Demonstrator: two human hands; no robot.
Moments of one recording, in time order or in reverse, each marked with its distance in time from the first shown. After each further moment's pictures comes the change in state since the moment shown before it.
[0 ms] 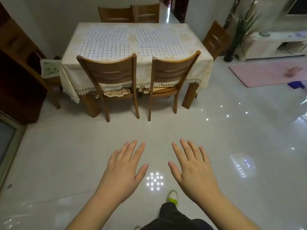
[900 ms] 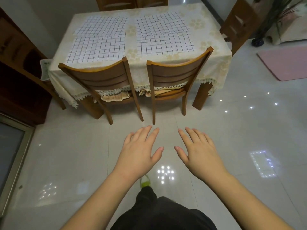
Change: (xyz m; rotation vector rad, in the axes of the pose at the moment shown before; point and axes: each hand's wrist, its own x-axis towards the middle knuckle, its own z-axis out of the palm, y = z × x) left_hand 0.287 0.077 -0.037 0.066 0.110 0.002; right_hand 0.258 0.165 0.023 0.090 -0.089 -0.077
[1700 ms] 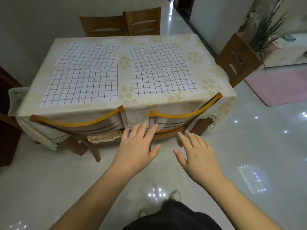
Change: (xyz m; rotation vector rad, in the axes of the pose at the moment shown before) left_hand 0.299 -0.142 -0.070 0.035 0.064 0.102; right_hand 0.301 -0.008 -0.032 -0.012 0.097 0.095
